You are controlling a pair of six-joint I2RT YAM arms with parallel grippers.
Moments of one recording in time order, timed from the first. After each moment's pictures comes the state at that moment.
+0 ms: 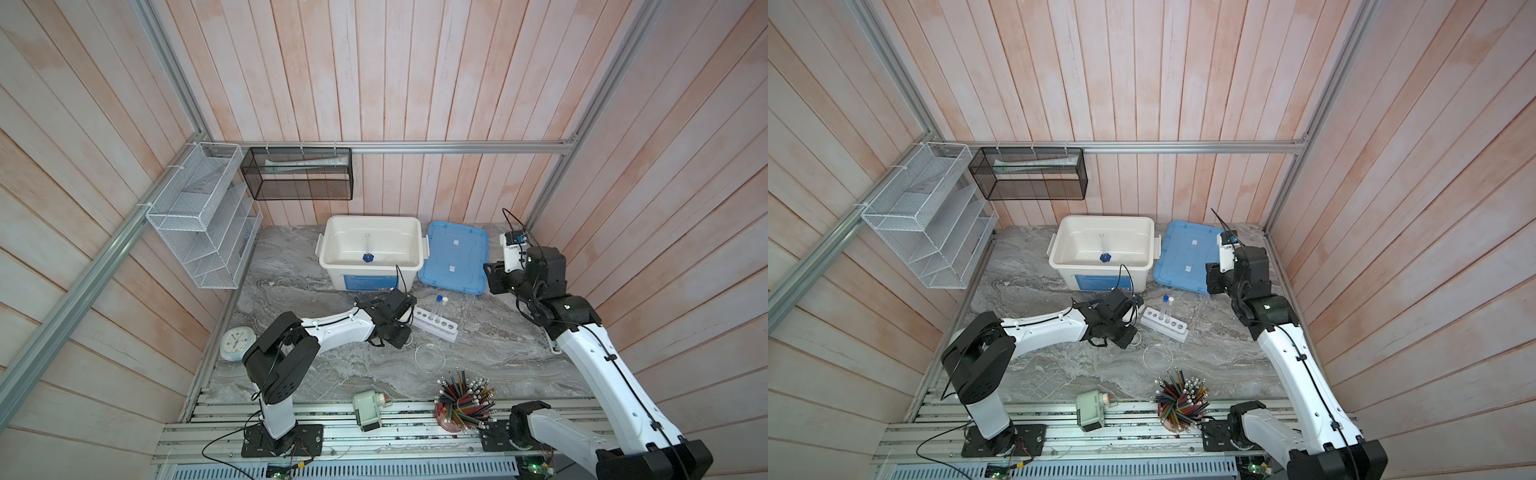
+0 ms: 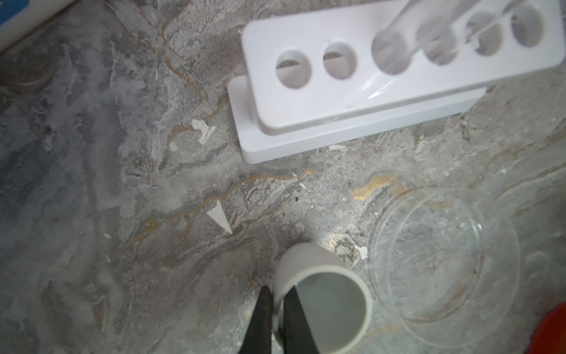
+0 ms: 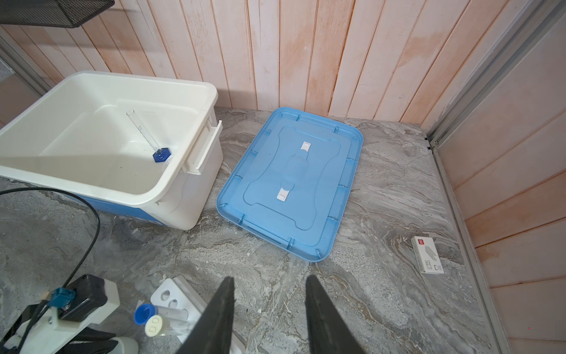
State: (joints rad) left arm -0.84 1.79 1.12 -0.42 0.07 -0.15; right arm 0.22 1.05 1.08 -0.52 -0.02 0.05
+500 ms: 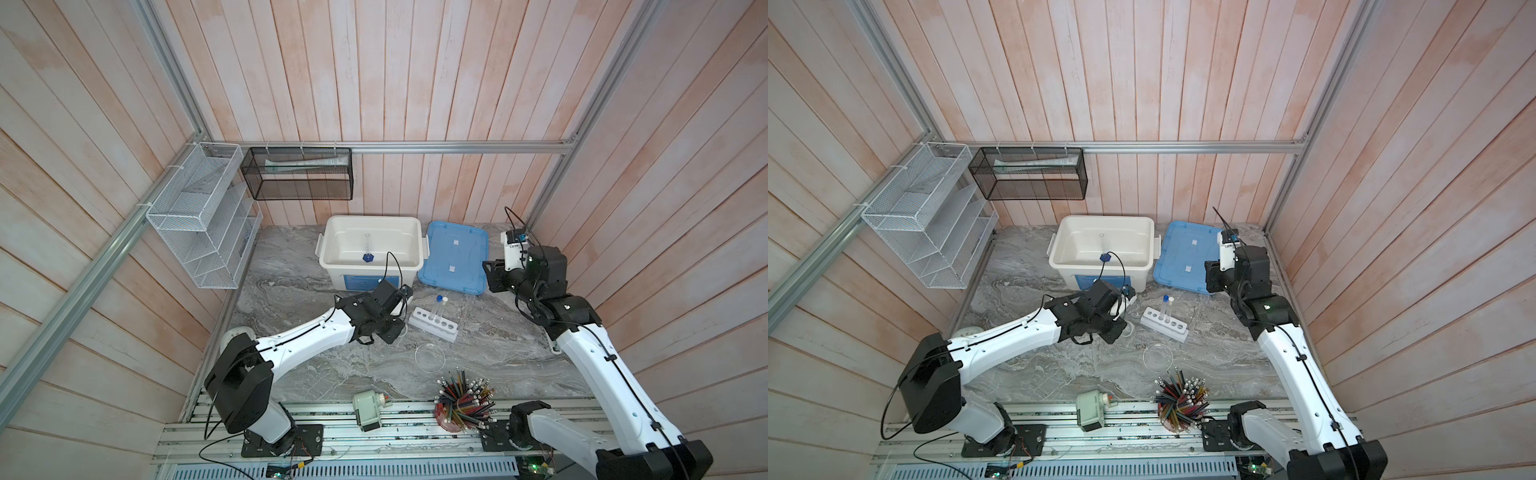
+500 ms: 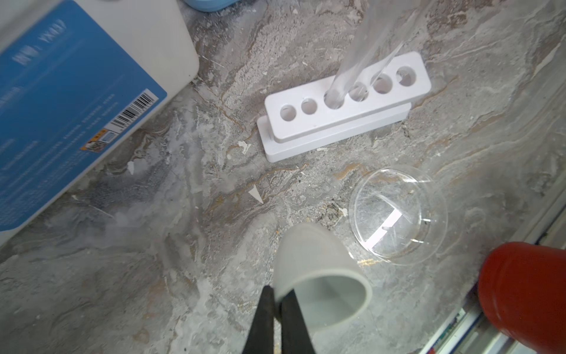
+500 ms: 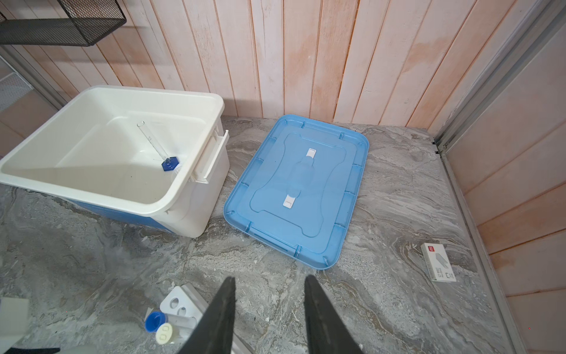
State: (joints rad) left arm -0.82 1.53 1.16 -0.62 0.00 -0.03; right arm 0.22 1.05 1.07 -0.49 -0.05 0.08
